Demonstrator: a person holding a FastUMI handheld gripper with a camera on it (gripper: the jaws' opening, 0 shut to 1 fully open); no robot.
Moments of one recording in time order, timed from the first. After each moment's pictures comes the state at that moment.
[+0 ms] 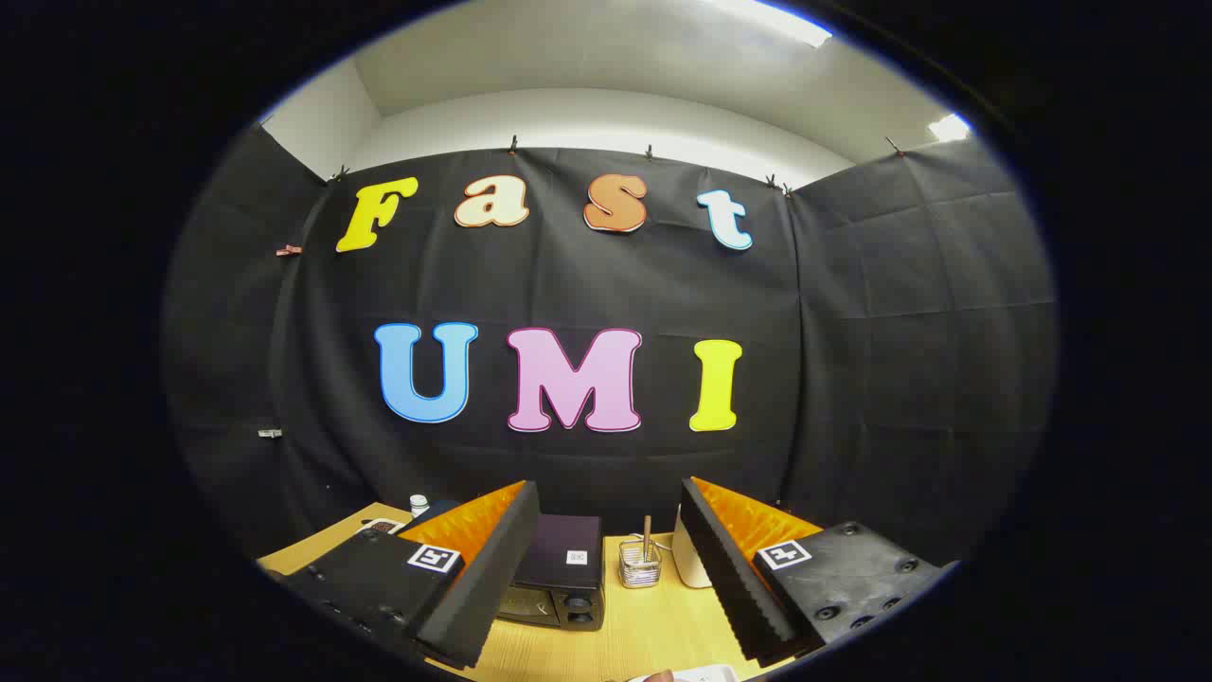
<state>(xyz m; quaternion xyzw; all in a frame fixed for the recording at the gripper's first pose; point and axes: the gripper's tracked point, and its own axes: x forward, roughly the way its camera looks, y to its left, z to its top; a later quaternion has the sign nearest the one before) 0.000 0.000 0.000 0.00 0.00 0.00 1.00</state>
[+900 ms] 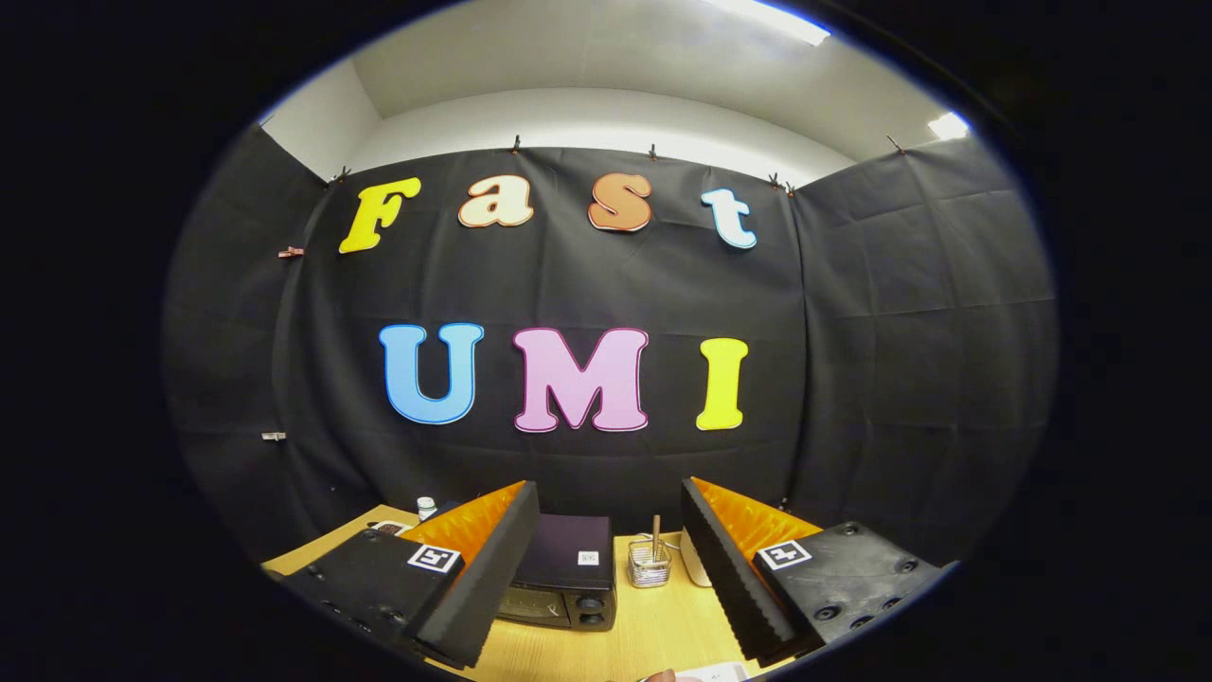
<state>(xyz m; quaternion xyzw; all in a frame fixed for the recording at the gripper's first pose) 0.003 0.014 -0.004 0.01 0.01 0.00 1.00</state>
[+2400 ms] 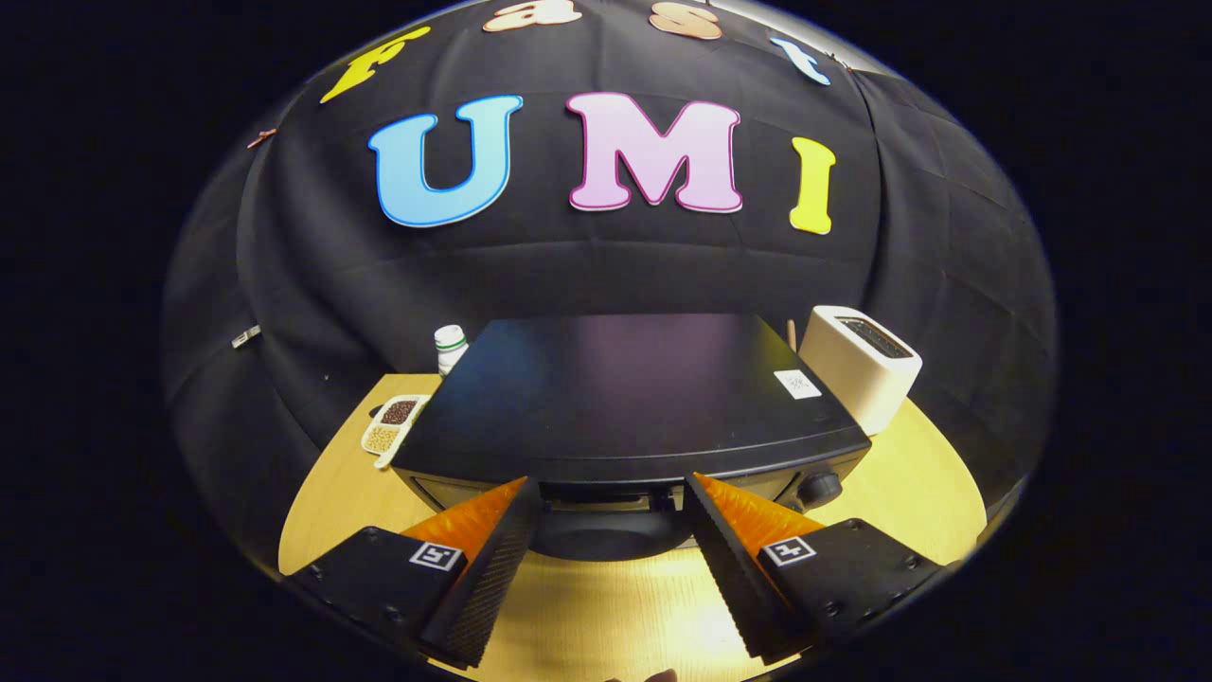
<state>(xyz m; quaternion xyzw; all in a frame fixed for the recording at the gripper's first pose) 0.095 0.198 -0.274 0.01 0.30 -0.01 0.95</state>
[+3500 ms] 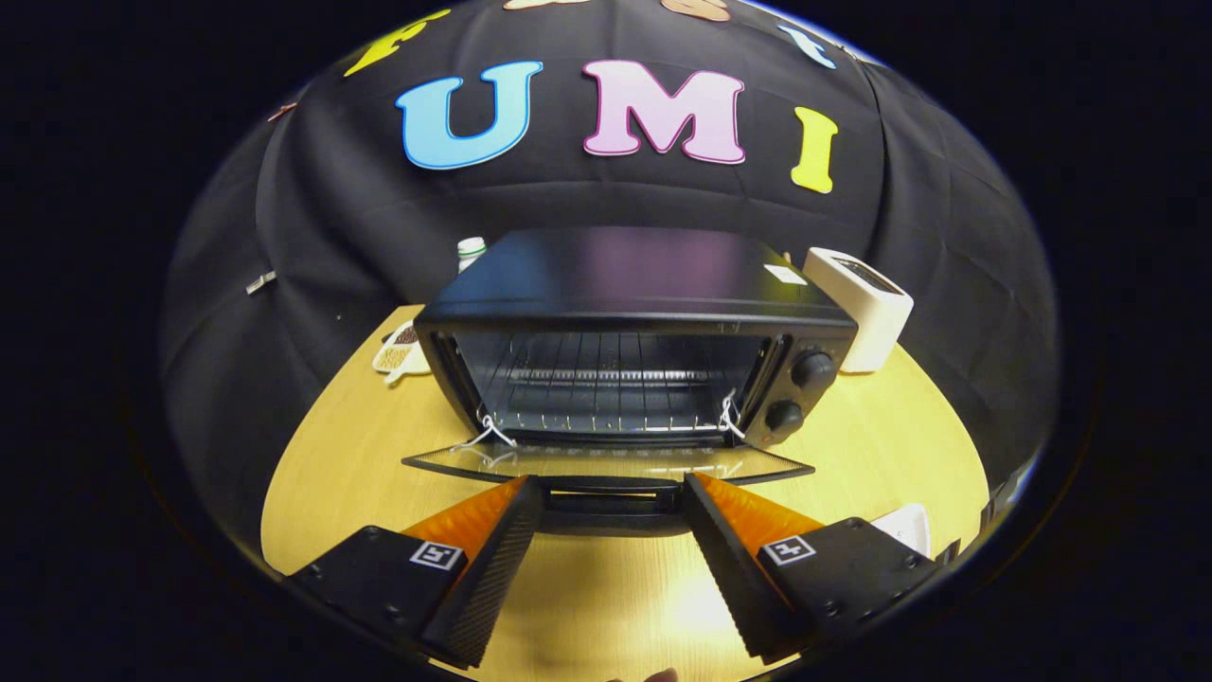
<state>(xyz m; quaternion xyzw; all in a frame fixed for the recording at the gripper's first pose) 0.006 0.199 -0.322 0.00 0.36 0.02 0.93</state>
